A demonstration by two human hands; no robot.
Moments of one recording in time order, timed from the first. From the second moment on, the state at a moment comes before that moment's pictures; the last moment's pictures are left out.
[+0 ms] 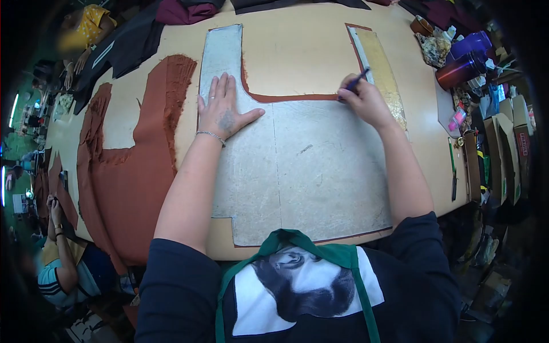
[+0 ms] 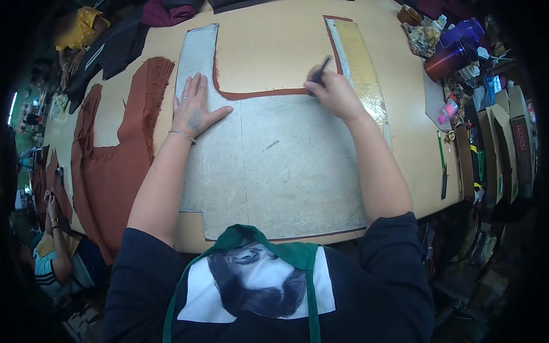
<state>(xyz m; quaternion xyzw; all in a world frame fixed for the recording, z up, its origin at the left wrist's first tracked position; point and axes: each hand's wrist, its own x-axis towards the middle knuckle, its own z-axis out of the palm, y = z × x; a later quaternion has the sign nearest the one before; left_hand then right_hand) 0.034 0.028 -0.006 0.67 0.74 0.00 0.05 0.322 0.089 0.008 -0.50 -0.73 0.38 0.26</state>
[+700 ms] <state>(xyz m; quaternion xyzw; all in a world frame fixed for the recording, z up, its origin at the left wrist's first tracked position) 0.032 0.029 -0.011 0.68 0.74 0.02 0.02 0.357 0.094 0.003 -0.47 -0.67 0.36 0.44</state>
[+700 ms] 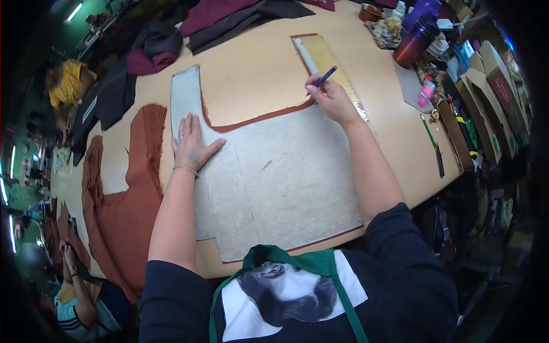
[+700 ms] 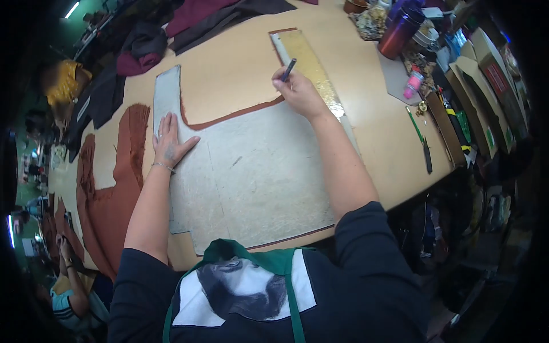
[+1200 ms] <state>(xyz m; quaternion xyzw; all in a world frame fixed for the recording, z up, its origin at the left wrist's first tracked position) 0.197 0.083 0.002 0.79 0.60 0.10 0.10 0.415 0.098 -0.021 -0.78 -0.57 0.03 0.28</state>
